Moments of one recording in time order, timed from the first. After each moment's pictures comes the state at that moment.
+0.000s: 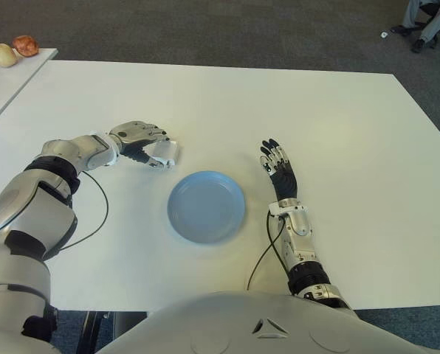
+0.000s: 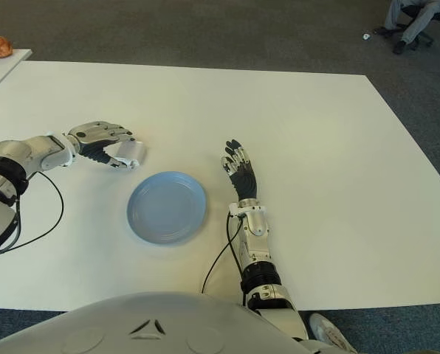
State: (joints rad) left arm -0.82 0.70 -0.79 1.19 1.03 -0.69 0.28; right arm -0.07 0.06 -0.01 0.56 0.14 -0.55 0.16
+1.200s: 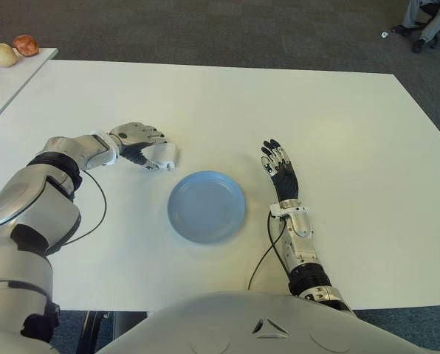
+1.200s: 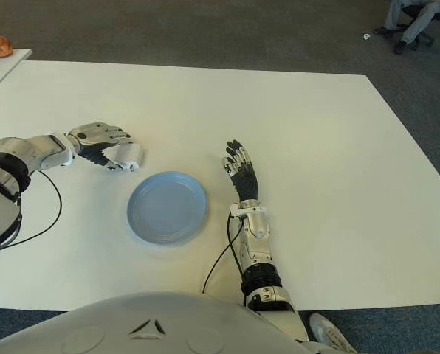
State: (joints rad) left arm -0.86 0.68 -0.88 1.27 1.06 -0.66 0.32; right arm -0.05 0.06 -0.02 0.55 0.14 -0.55 0.16
